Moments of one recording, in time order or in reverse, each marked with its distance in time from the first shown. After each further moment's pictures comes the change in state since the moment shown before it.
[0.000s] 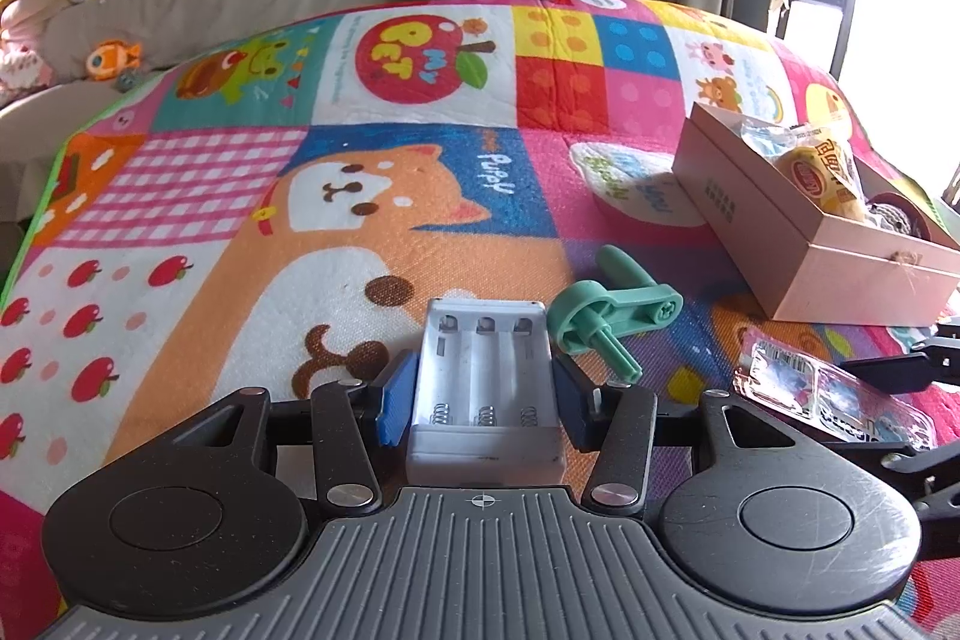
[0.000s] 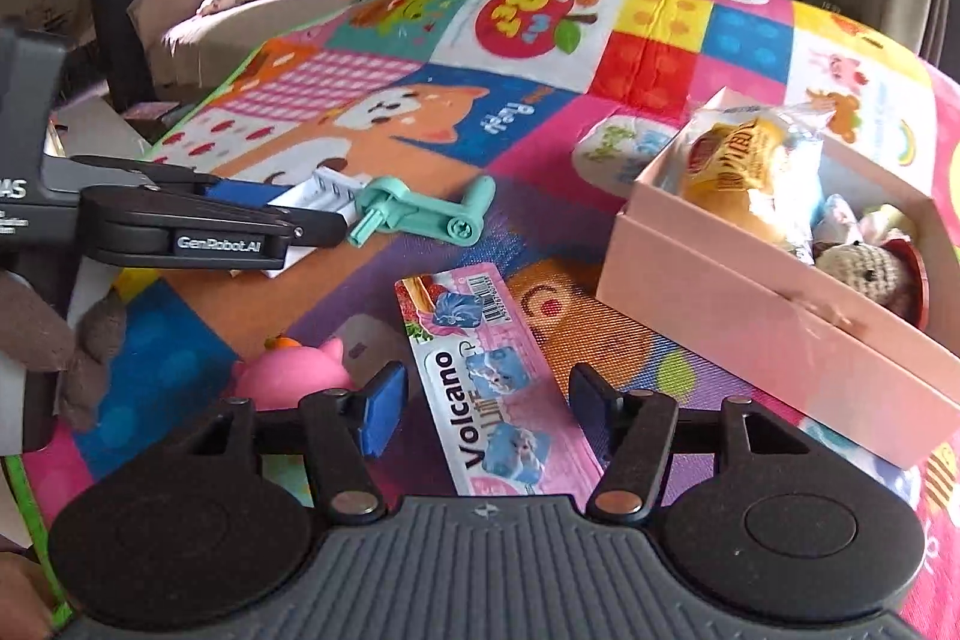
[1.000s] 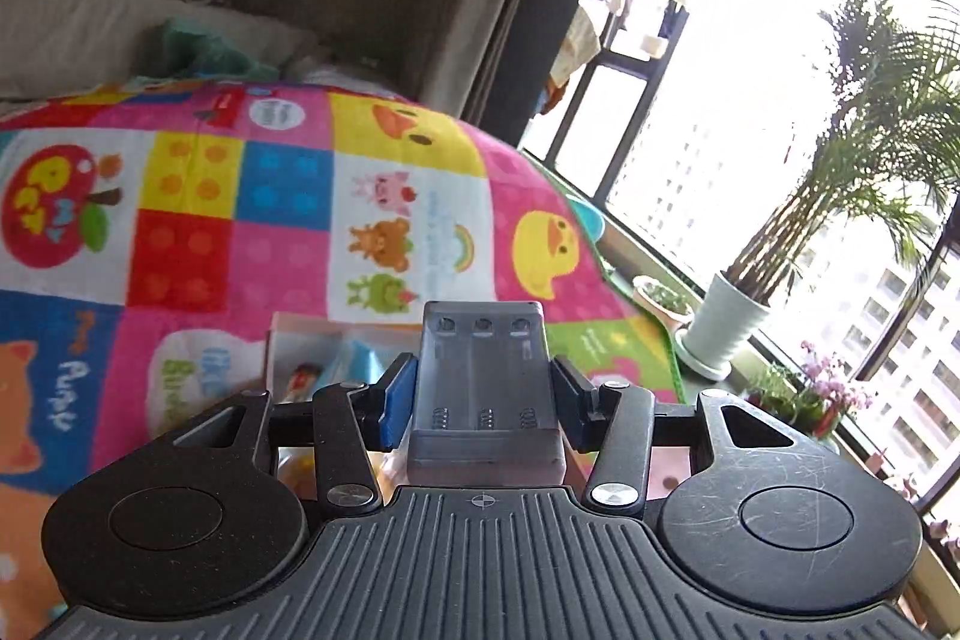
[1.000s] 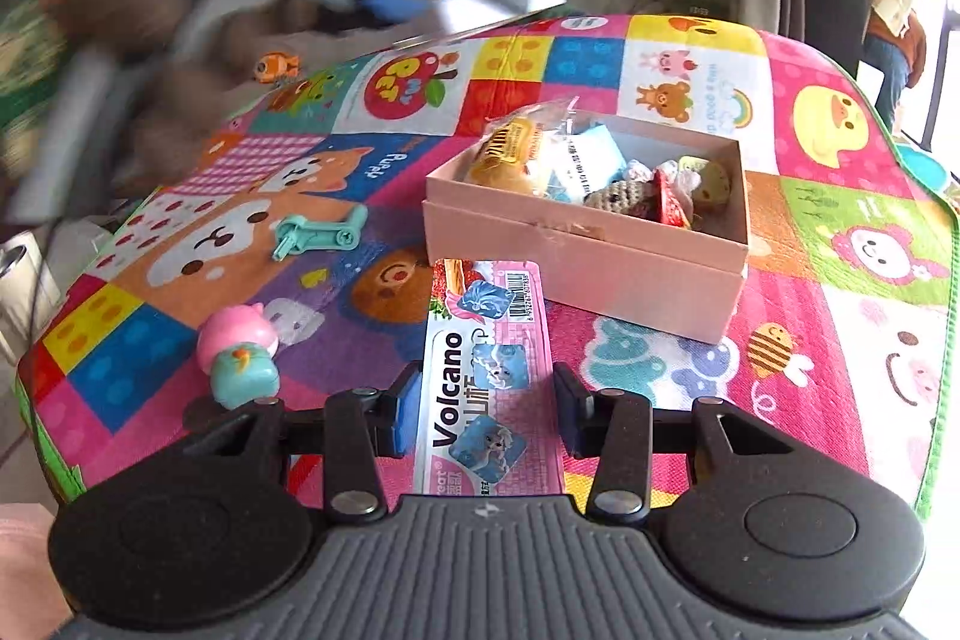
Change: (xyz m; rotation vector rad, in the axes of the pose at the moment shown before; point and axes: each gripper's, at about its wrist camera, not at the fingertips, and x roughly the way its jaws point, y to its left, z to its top) left arm 0.024 -0.185 0.149 -0.030 -0.076 -0.461; right arm -0.104 -0.061 -0.072 0.187 -0.157 -0.108
